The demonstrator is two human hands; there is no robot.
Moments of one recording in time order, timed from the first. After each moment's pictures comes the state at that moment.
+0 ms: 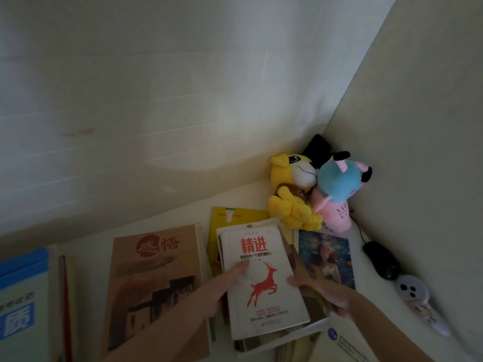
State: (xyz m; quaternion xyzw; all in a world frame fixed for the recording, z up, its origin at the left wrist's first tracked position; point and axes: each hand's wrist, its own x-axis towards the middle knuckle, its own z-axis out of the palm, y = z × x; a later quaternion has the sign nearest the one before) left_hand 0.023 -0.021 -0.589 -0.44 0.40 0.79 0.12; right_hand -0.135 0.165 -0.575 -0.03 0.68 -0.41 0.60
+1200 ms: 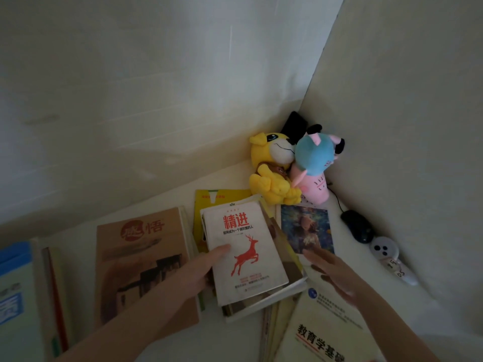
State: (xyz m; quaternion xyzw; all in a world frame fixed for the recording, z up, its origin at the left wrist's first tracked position) left_hand 0.043 -0.012 -0.561 -0.43 0.44 0.78 0.12; right_hand -0.112 0.228 -0.566 -0.02 0.75 -0.50 0.42
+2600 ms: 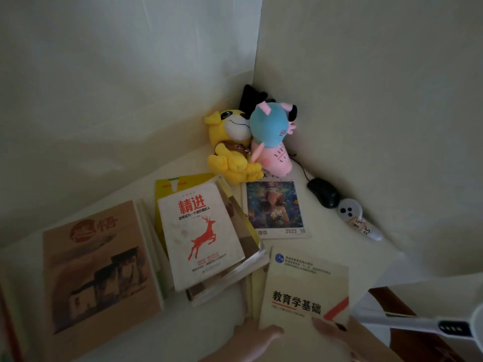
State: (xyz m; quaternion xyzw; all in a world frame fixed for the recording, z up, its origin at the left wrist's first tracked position) left_hand 0.062 0.186 -0.649 -0.39 0.57 0.63 0.36; right_hand -0.041 0.371 -0.597 0.06 0.64 -0.55 0.53
